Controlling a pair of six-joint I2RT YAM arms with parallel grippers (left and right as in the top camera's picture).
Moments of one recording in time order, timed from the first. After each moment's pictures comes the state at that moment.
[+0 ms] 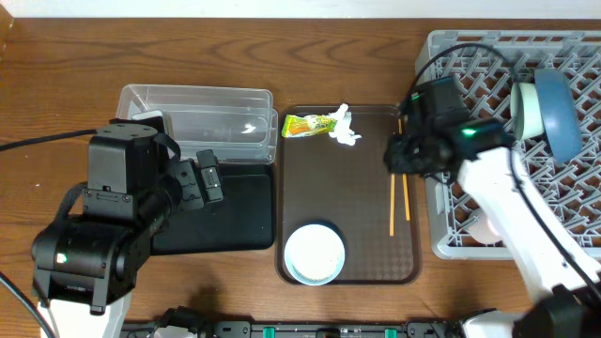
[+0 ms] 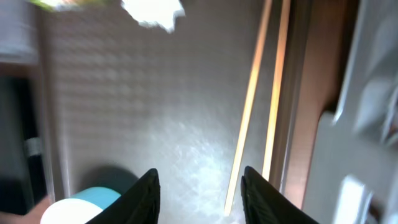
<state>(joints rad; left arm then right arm) -0.16 1.02 1.40 -1.26 -0.03 -0.35 0.33 1.55 1.25 -0.94 -0.12 0.34</state>
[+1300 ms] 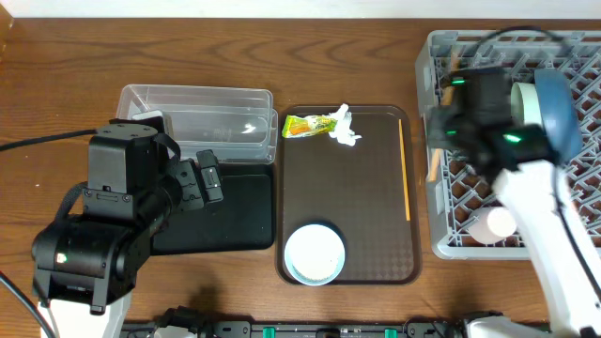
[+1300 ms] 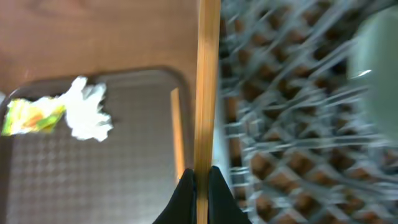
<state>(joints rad) -0.16 1.02 1.40 -1.26 -0.03 -0.35 0.16 1.40 1.27 -0.79 0.09 0.24</state>
